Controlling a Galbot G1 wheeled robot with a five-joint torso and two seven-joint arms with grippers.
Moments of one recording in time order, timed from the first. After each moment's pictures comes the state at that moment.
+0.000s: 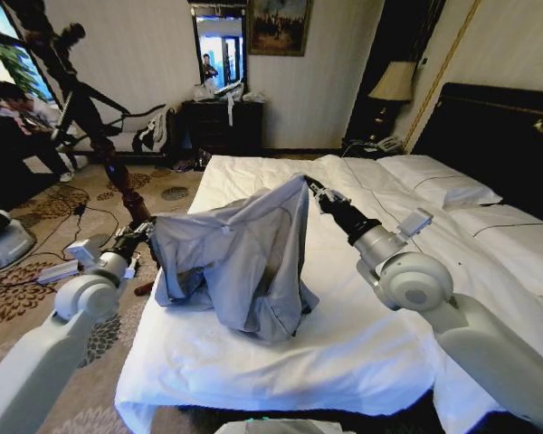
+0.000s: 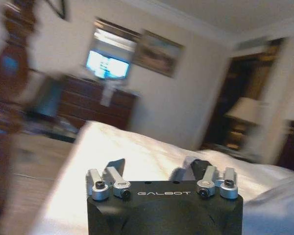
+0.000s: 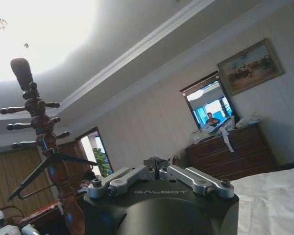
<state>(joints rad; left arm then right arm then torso) 1.25 -0.74 -0.70 -2.04 -1.20 0.26 -0.06 -0.74 0.65 0.19 2.29 1.39 -0.06 0.36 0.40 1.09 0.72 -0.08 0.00</state>
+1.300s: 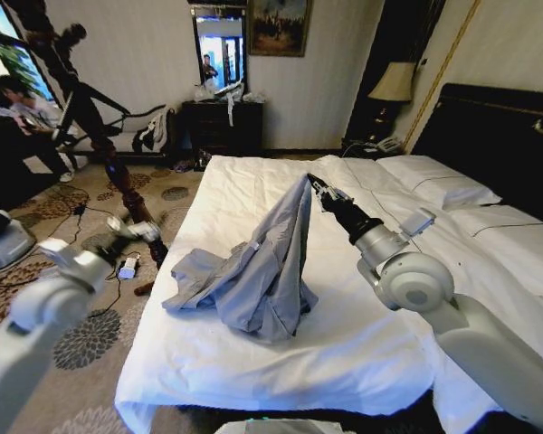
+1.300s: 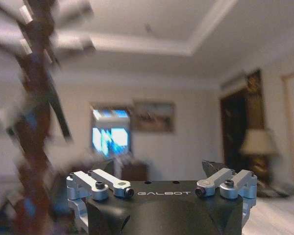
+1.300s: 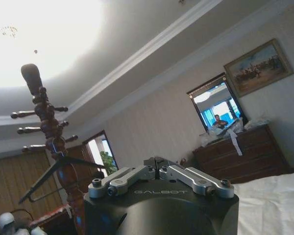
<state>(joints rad) 1.16 -0.56 -0.83 -2.01 -1.07 0.09 -0.05 -0.73 0.67 0.18 2.30 1.39 -0.04 0.34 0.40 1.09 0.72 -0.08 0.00</state>
